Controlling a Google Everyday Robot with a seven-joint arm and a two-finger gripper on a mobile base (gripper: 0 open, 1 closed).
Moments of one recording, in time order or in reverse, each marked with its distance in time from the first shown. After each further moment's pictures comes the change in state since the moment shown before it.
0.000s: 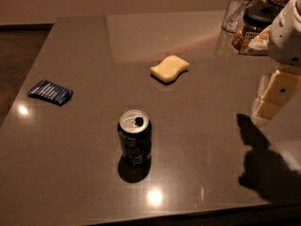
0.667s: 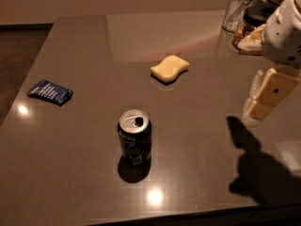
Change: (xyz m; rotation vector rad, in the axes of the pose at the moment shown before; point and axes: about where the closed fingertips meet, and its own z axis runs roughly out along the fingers) arm -0.022 0.011 -0.003 -0.036 -0.095 -0.023
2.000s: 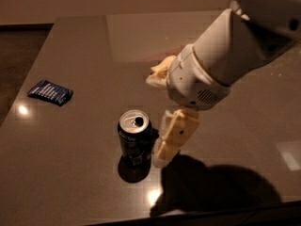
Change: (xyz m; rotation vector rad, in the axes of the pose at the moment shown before) arm -0.143 0.092 0.075 -0.233 -0.335 -0.190
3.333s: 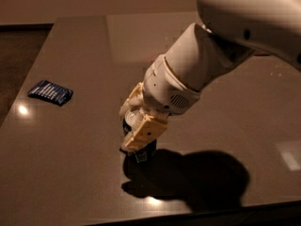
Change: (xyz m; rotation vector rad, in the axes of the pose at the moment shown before) arm -0.027 0.005 0.041 -0.112 -0.073 -0.017
